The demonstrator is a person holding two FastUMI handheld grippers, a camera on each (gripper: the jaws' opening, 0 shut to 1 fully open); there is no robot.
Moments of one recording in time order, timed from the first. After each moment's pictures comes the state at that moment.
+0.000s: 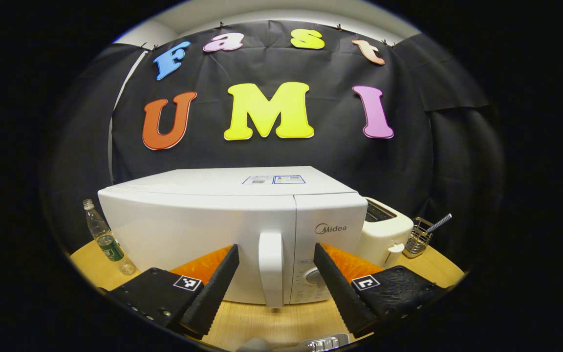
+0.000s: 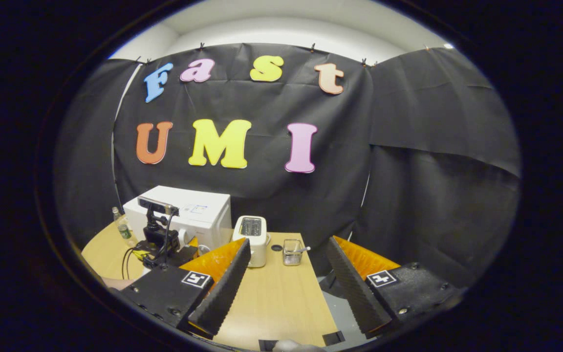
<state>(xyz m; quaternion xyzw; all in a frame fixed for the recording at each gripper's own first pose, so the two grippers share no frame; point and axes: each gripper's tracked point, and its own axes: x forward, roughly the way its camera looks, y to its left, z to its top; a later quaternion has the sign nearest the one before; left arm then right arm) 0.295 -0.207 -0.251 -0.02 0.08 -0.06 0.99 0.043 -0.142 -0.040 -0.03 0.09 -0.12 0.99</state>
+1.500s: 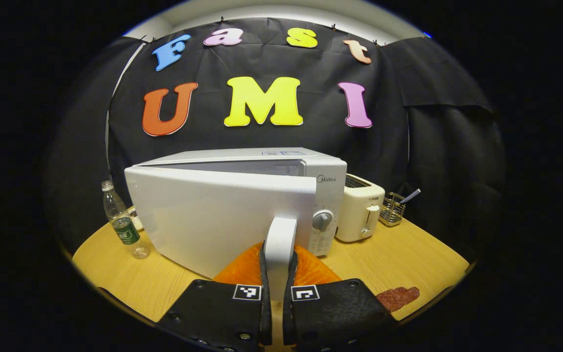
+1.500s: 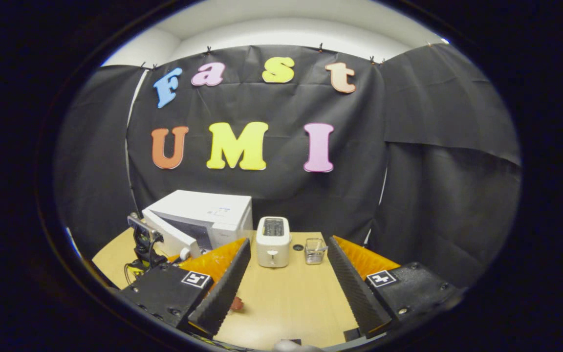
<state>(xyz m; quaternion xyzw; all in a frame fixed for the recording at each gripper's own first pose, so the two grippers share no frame) 0.181 -0.149 -0.277 -0.02 0.13 -0.13 0.98 0.045 -0.073 -0.038 0.00 0.08 -0.06 0.99</state>
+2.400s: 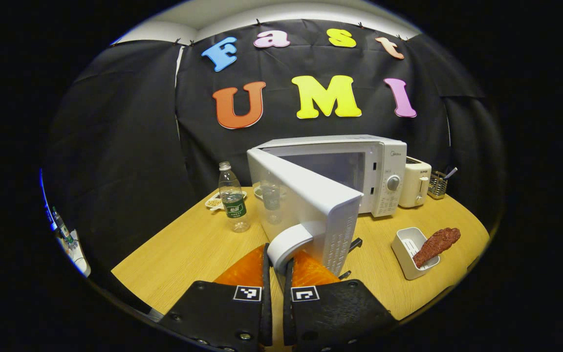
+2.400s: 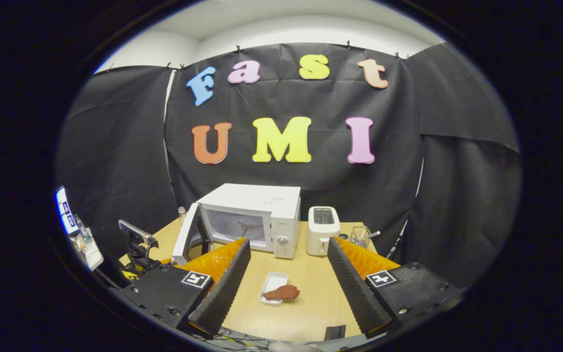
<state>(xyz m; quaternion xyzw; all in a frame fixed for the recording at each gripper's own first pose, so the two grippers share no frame) 0.072 0.030 -0.296 0.00 0.17 0.03 0.99 0.005 0.038 -0.063 0.01 0.10 0.03 0.99</state>
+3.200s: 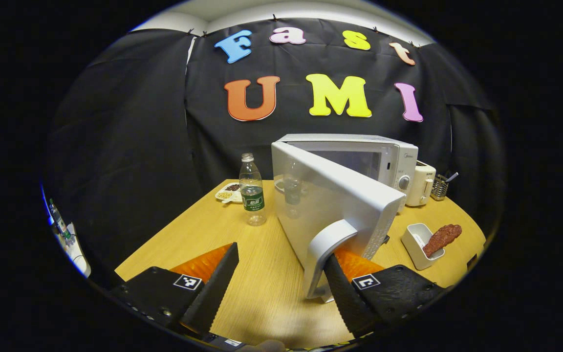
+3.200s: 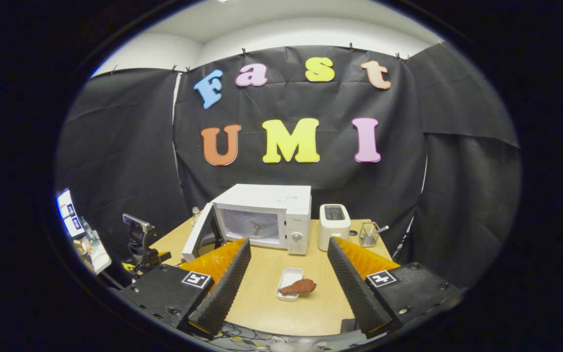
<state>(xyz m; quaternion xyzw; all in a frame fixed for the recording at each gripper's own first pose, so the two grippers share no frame) 0.060 0.083 -0.299 0.00 0.18 0.02 0.98 -0.027 0.065 -0.066 0.01 0.09 0.04 0.99</state>
